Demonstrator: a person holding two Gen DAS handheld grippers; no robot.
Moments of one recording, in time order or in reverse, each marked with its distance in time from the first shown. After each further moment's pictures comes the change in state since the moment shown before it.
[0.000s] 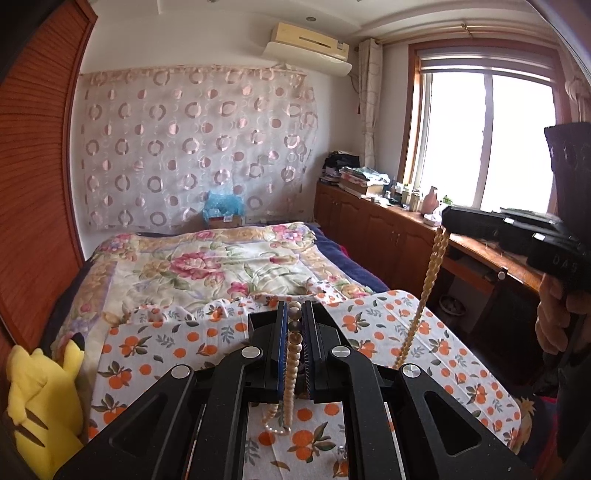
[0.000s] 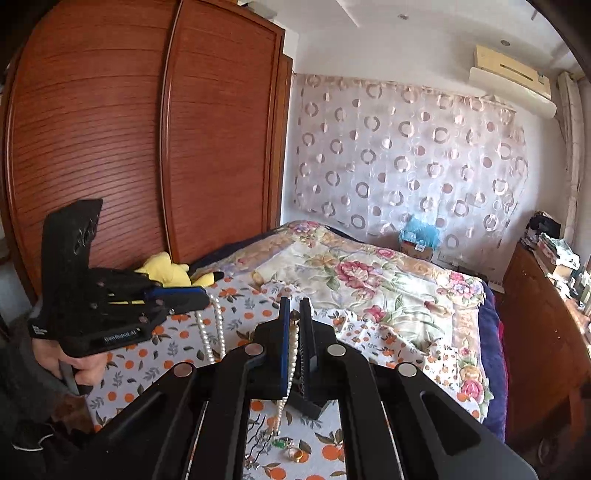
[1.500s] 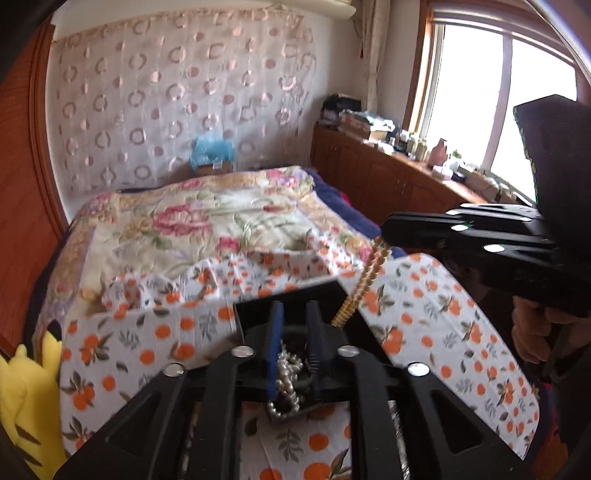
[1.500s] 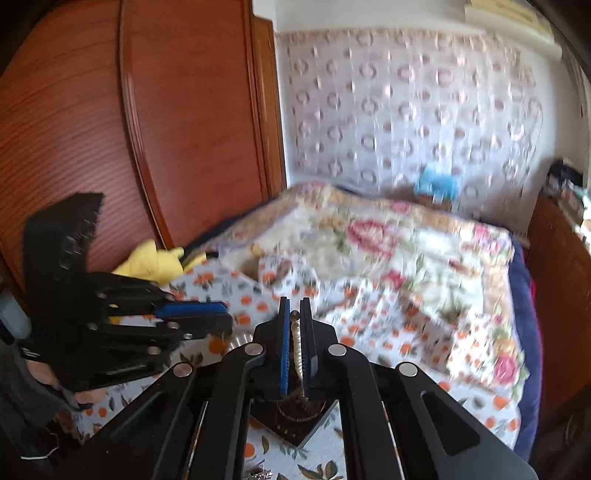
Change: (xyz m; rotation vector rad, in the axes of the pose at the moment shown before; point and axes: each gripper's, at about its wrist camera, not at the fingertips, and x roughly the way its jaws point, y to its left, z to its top) left arm 0.122 0.010 0.000 0.001 0.244 -0.024; right arm 0.153 -0.071 -0.036 0.155 0.200 0.075
